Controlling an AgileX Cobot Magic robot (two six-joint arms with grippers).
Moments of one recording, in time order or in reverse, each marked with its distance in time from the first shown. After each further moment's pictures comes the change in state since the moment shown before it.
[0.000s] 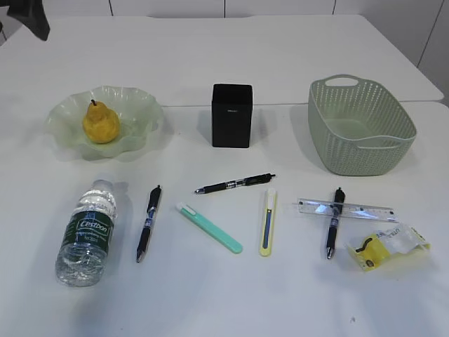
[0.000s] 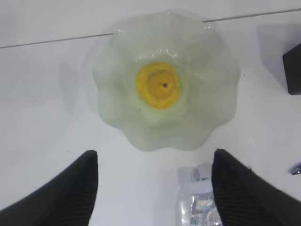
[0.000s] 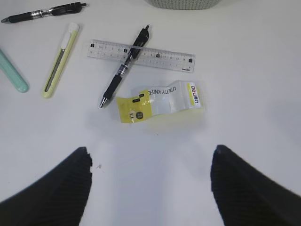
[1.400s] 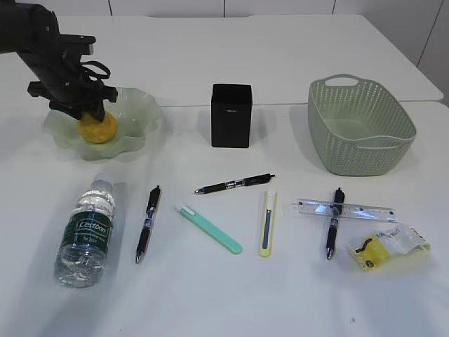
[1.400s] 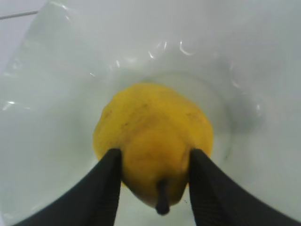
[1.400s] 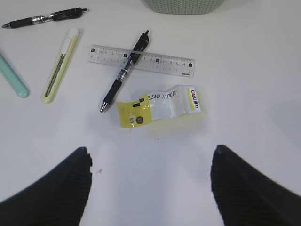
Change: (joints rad) left arm 0.000 0.498 -0.086 0.004 -0.332 0.000; right arm 0.000 0.000 0.000 0.004 -0.011 0.000
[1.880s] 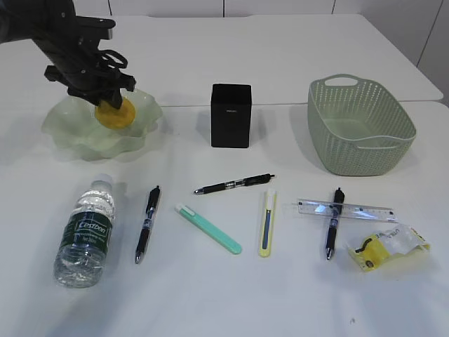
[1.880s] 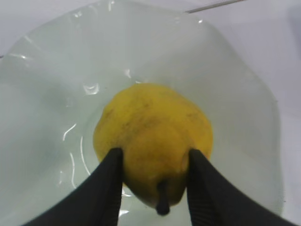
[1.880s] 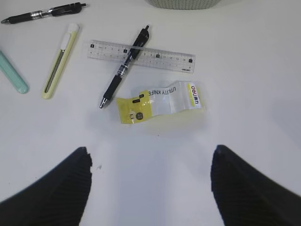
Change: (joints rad) left arm -0.065 -0.055 0.007 0.027 -0.026 0.000; right arm 0.000 0.000 0.000 0.000 0.012 0.000
